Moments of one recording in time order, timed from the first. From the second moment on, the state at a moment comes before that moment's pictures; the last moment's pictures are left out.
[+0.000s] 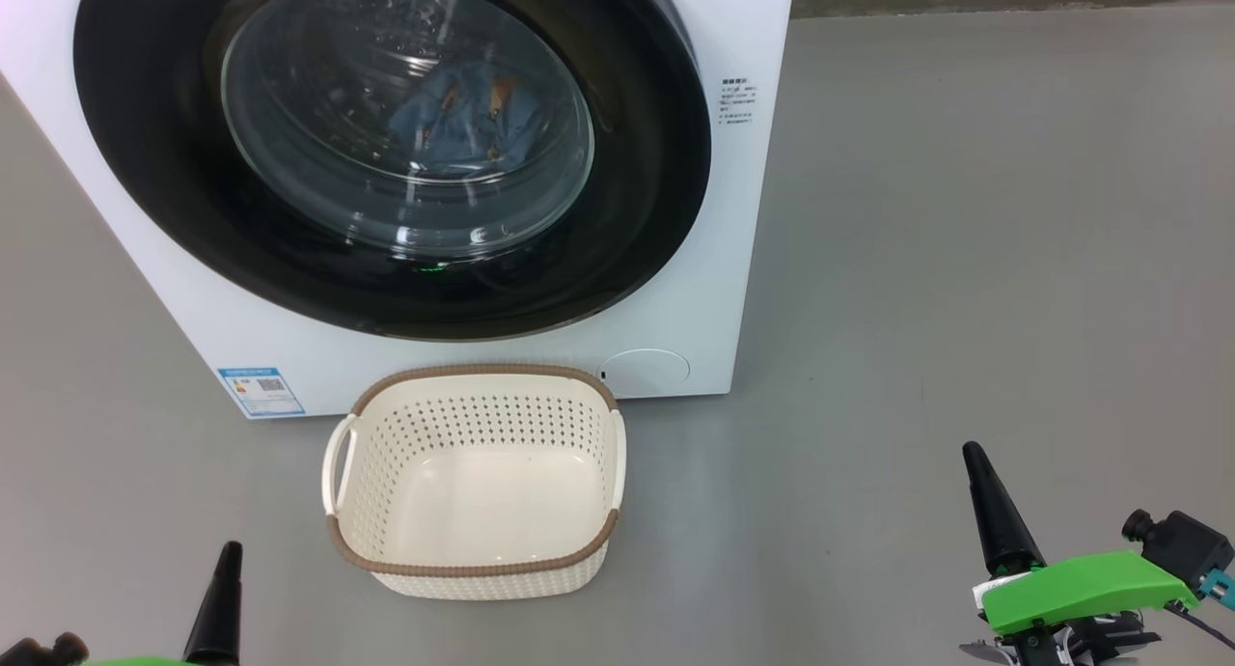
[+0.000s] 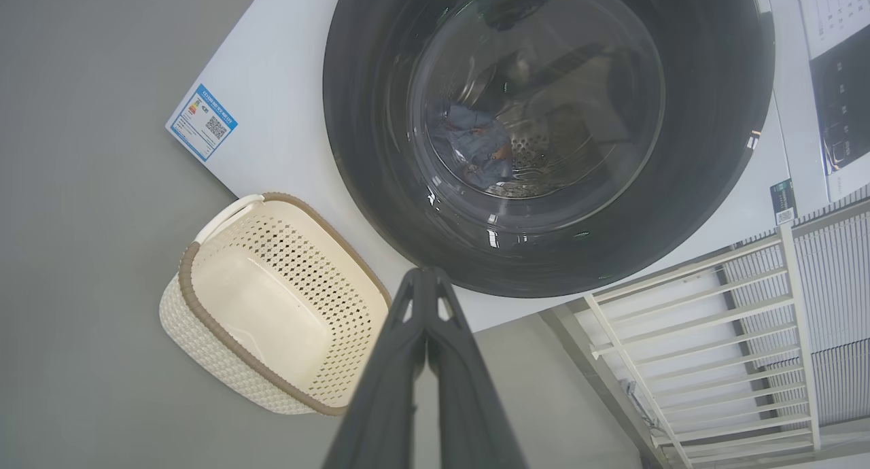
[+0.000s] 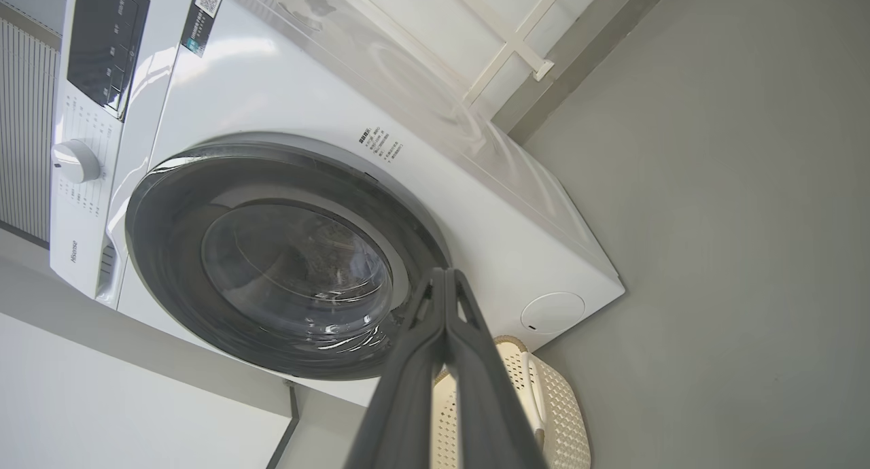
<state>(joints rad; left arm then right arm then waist) 0.02 0.15 0.00 0.20 -1.18 -0.13 -0.06 -0.10 -0.07 -0.01 0.27 1.01 0.13 -0.08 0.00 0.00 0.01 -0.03</state>
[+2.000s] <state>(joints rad) -0.07 0.05 0.07 0.27 -1.61 -0.13 0.10 -0.10 -0.08 -0.07 0.27 1.64 0.13 0.06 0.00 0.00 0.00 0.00</state>
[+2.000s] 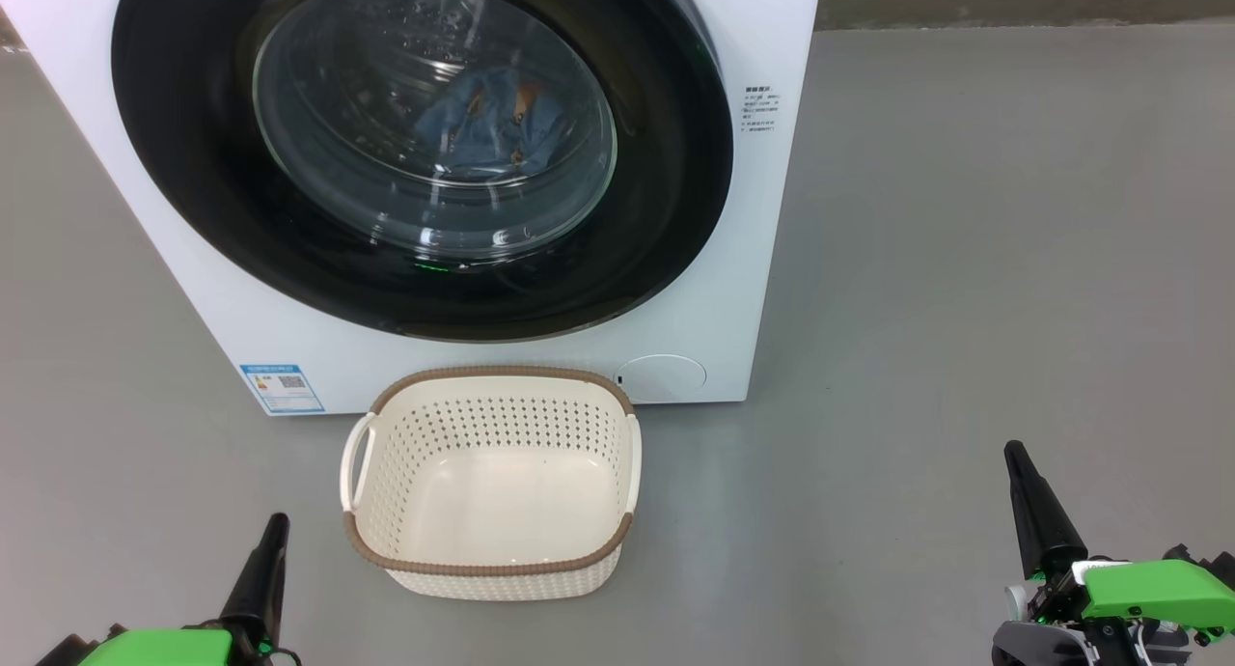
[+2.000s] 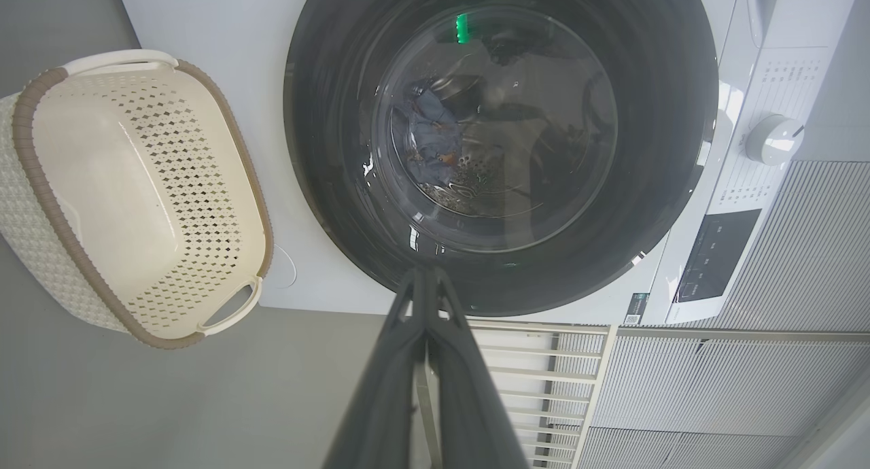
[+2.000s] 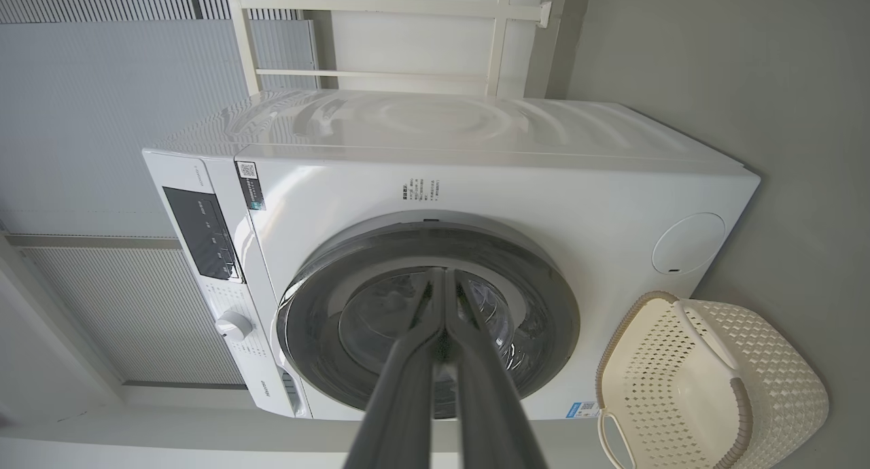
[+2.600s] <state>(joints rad) -0.07 0.04 0.07 0.27 -1.61 -0.13 0.11 -0.10 -0.08 -0.08 0.27 1.64 0.13 0.06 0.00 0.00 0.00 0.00</state>
